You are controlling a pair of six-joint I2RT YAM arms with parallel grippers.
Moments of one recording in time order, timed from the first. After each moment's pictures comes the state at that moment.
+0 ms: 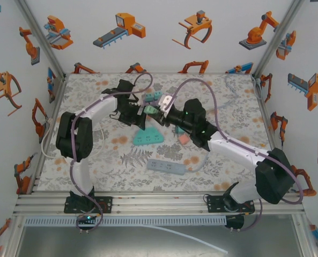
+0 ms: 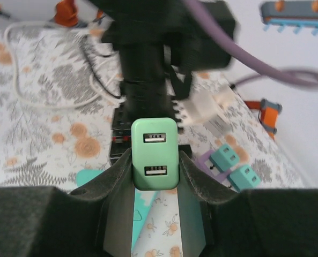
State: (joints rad) left arm -0.44 1.94 1.50 -0.74 0.32 0.03; right arm 0.71 1.40 0.92 0.43 -0.37 -0.26
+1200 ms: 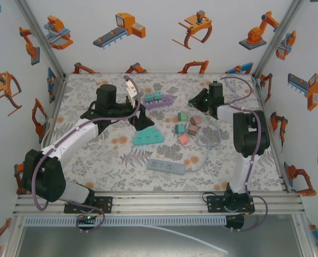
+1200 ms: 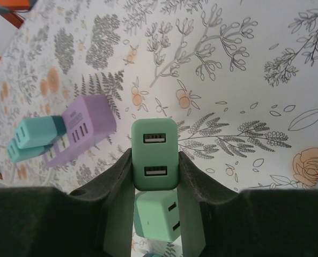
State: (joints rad) left arm -0.47 1.42 1.05 -0.08 0.73 0.18; right arm 0.16 1.98 1.20 0.15 -0.22 0.76
